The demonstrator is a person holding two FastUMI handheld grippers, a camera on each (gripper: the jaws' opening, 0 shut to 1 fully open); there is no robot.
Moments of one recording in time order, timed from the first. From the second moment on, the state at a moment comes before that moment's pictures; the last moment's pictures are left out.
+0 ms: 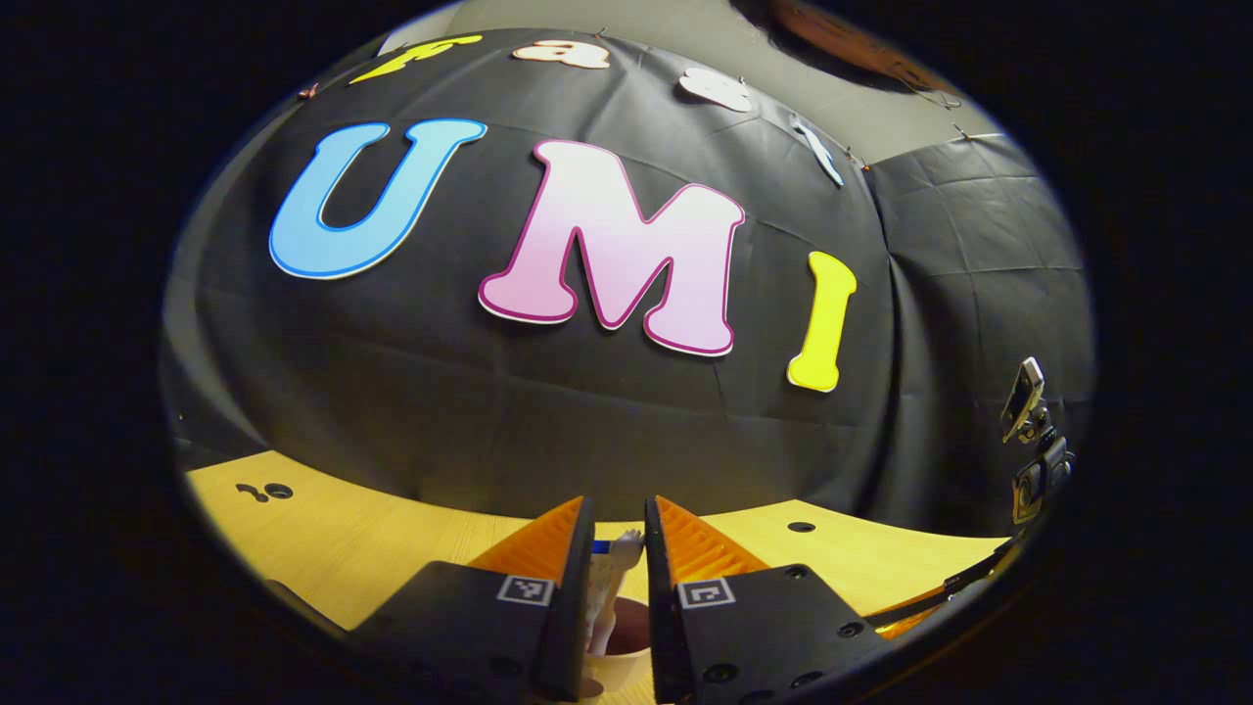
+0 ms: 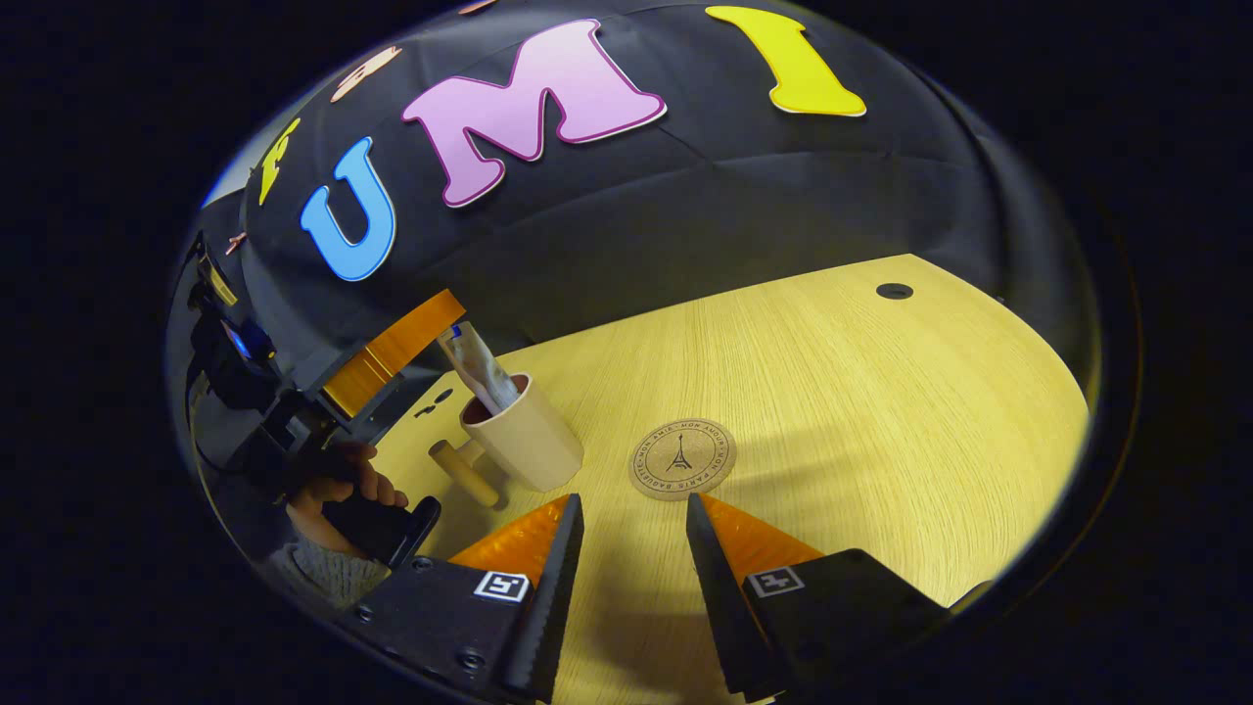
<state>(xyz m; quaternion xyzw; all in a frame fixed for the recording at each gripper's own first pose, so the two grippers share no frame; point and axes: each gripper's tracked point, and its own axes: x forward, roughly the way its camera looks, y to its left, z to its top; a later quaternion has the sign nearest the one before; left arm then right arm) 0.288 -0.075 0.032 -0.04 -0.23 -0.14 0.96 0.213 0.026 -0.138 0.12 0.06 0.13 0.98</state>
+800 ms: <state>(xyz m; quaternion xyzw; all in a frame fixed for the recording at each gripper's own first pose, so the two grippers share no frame) 0.231 -0.036 -0.023 -0.03 -0.05 -0.13 0.99 0.198 0.038 -0.138 0.16 0.10 0.16 0.97</state>
